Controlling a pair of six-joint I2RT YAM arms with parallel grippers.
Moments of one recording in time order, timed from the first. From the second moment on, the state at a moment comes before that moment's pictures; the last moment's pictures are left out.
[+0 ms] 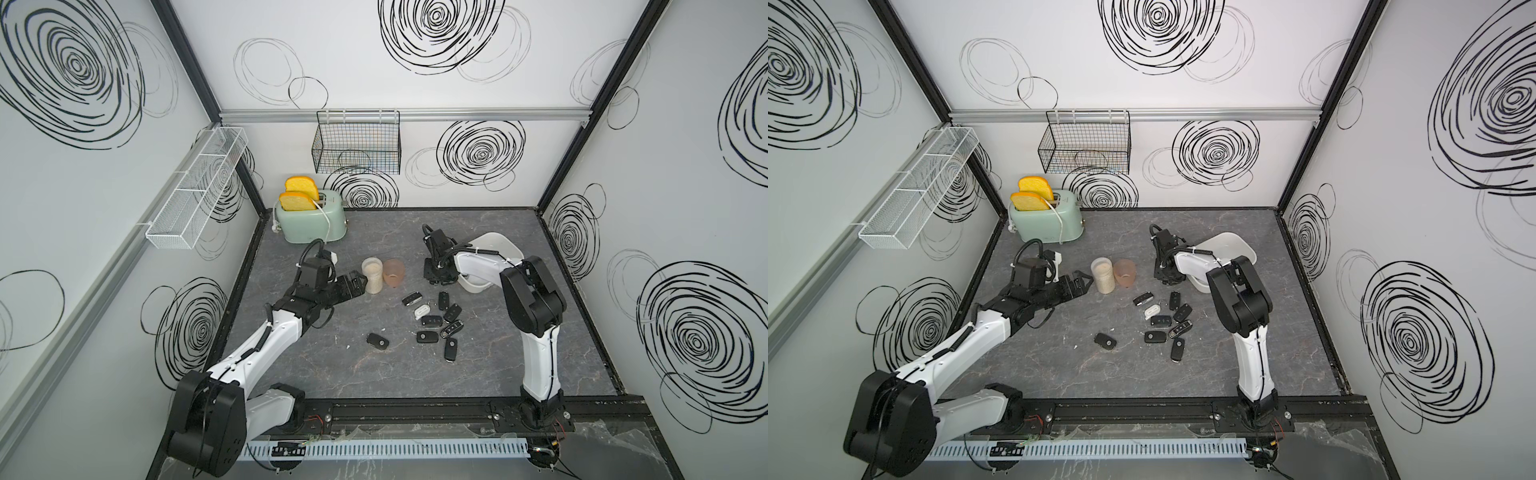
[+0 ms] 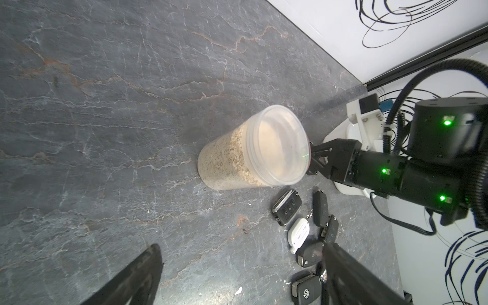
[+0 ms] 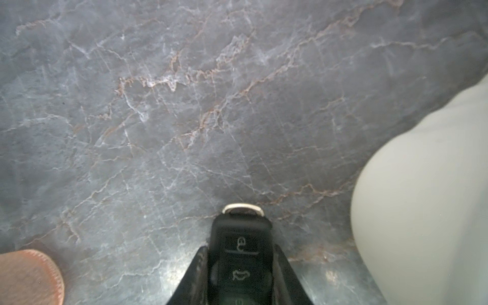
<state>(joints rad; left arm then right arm) -0.26 1.18 0.68 -0.20 0.27 -0.64 0.53 2.08 1.44 -0.52 0.13 0.60</state>
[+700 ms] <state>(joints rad) -0.38 1.30 0.96 -0.26 0.29 -0.63 0.43 1.90 1.49 -0.52 -0.09 0.43</state>
